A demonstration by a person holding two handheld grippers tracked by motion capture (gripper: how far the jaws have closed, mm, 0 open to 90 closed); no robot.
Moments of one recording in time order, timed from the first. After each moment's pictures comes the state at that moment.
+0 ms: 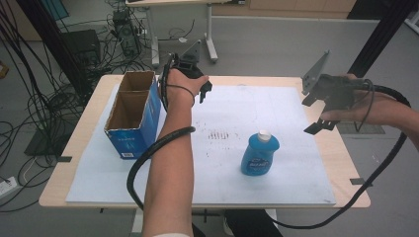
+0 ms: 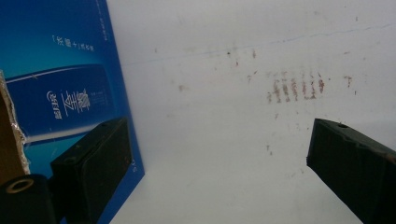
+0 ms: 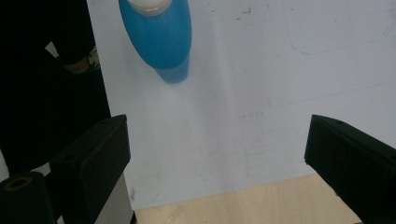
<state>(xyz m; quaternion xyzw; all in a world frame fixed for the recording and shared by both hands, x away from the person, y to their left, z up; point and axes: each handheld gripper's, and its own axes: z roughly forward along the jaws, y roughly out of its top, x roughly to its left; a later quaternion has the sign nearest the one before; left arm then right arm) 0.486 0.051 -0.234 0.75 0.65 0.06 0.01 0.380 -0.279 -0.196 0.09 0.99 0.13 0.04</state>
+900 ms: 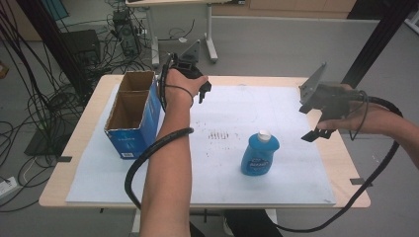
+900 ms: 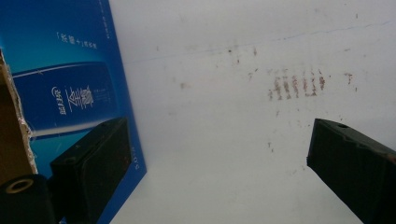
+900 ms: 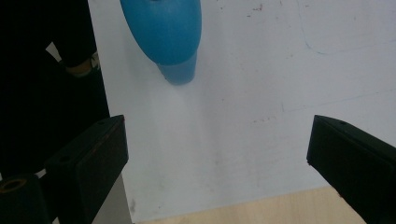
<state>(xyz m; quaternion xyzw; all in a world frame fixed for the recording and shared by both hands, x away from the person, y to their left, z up) 0.483 0.054 -0.232 0.76 0.65 0.06 0.01 0.375 -0.283 -0.224 0.10 0.98 0.15 0.03</state>
